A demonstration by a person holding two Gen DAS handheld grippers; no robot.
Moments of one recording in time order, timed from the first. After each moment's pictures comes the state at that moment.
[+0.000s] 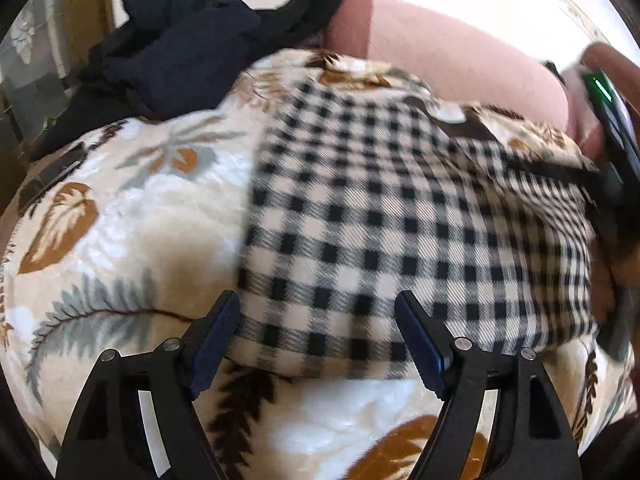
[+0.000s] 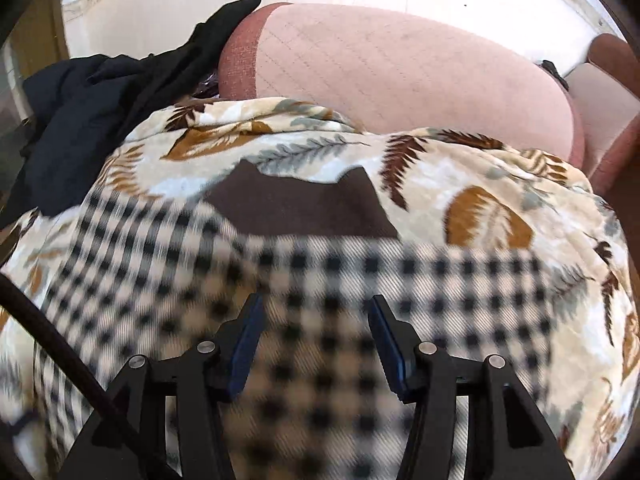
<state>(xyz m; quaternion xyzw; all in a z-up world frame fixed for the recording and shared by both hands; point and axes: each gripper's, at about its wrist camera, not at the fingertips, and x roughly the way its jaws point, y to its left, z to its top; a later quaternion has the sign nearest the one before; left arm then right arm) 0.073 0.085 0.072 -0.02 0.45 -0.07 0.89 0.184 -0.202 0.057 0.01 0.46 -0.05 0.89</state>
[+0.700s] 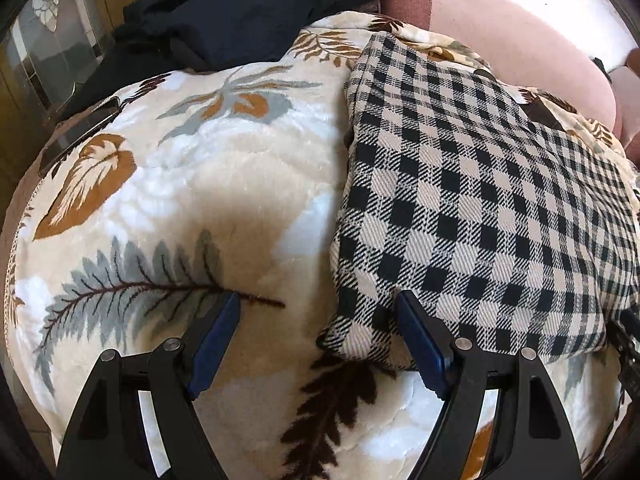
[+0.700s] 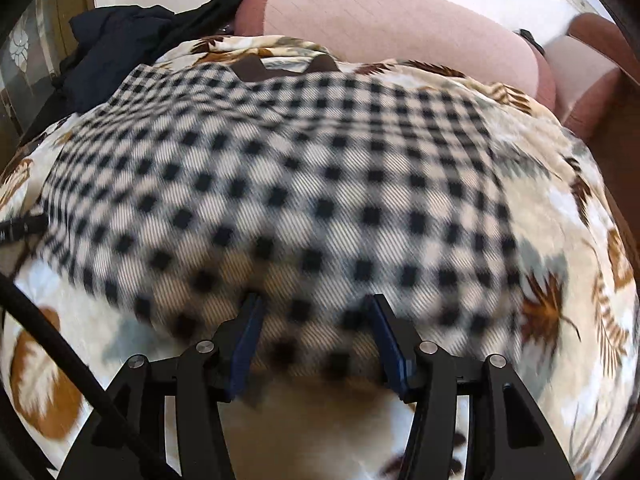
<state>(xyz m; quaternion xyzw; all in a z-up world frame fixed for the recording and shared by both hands) 0.085 0.125 0.035 -0.01 0.50 -0.01 0.86 0.011 -0.223 0.008 -0.01 0.48 -0.05 0.88</state>
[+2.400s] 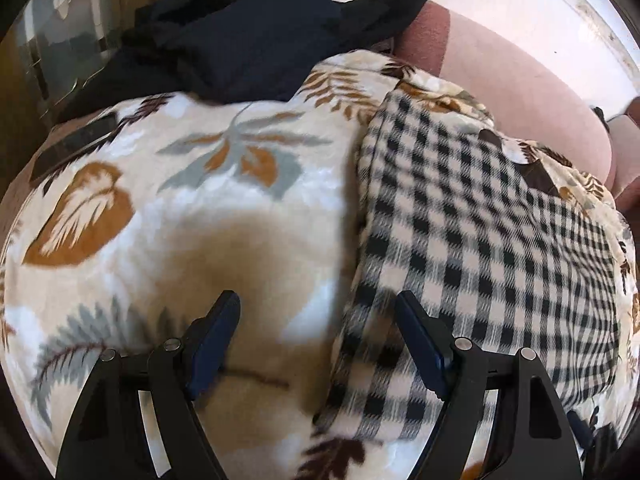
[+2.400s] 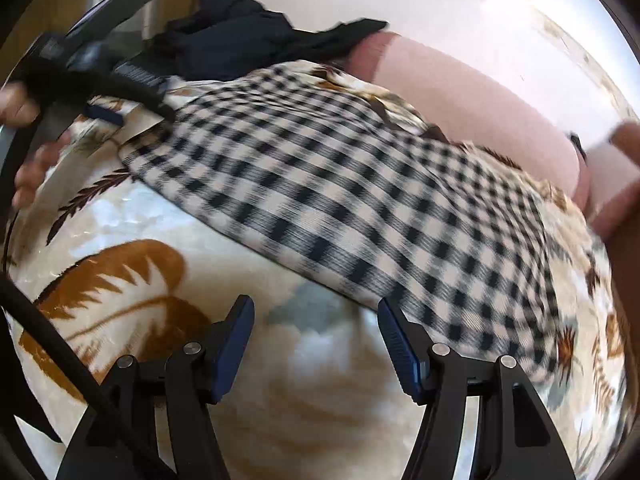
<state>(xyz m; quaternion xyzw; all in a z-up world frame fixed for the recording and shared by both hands) 0.127 0.142 0.056 -0.07 0.47 -0.02 0.88 -0.025 -0.082 0.006 -0.15 0.40 0.05 0.90</state>
